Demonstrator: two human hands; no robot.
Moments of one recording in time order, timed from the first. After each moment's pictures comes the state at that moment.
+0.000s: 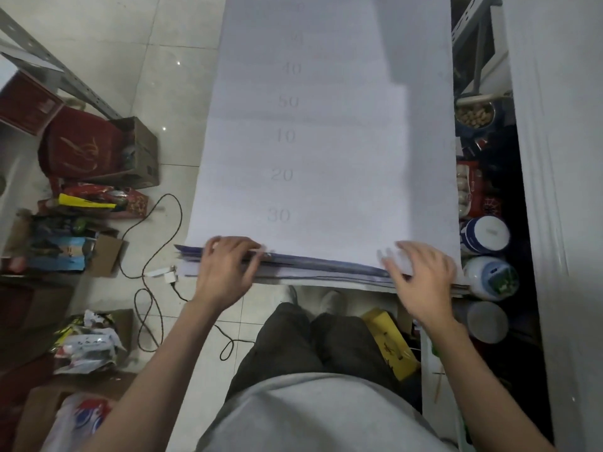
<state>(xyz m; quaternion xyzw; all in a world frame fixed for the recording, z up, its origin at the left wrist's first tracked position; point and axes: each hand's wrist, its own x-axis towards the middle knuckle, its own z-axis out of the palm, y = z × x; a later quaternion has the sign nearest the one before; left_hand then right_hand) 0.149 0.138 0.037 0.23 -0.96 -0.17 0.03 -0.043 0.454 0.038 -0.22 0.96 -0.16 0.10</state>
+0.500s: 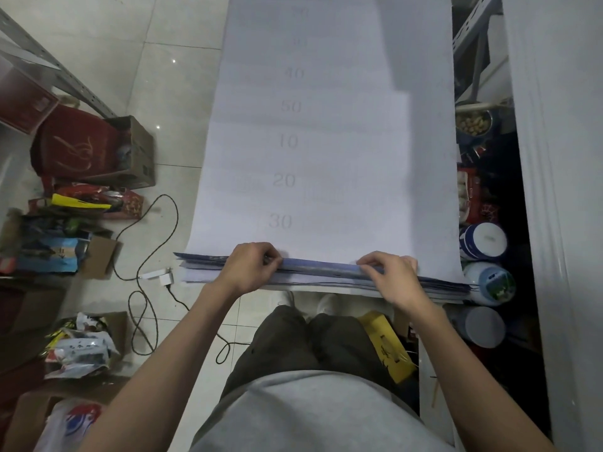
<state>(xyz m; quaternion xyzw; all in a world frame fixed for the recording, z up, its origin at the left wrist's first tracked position) 0.110 0.133 0.033 0.27 -0.88 -0.36 -0.15 -0.048 0.401 0.035 -0.22 0.90 -0.22 0.31</state>
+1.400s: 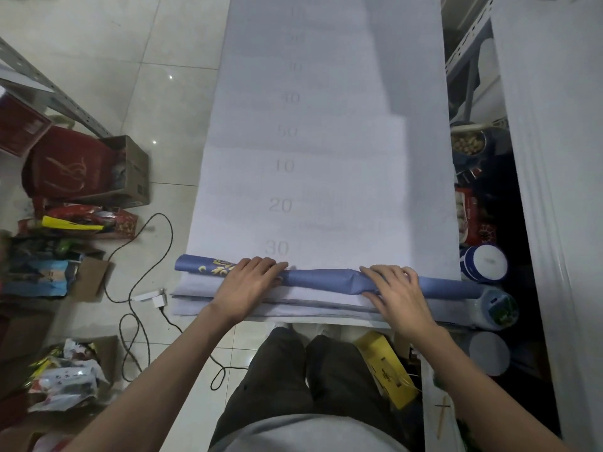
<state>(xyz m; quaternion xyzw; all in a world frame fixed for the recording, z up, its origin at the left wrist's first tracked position) 0.099 0.117 0.011 0.01 -0.99 -0.11 -0.01 -0.070 0.414 0.007 -0.45 0.89 -0.05 0.08</state>
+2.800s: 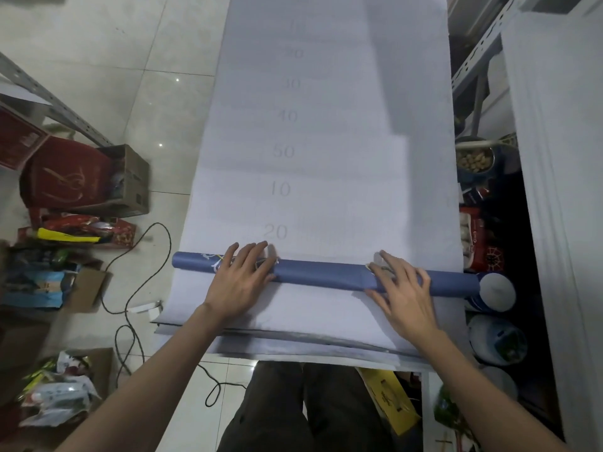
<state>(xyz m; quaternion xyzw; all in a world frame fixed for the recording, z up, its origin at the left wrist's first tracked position) 0.049 0.080 -0.031 0.02 -1.00 -0.01 0.08 -0.137 0.399 -0.017 -0.43 0.90 -0.07 0.02</state>
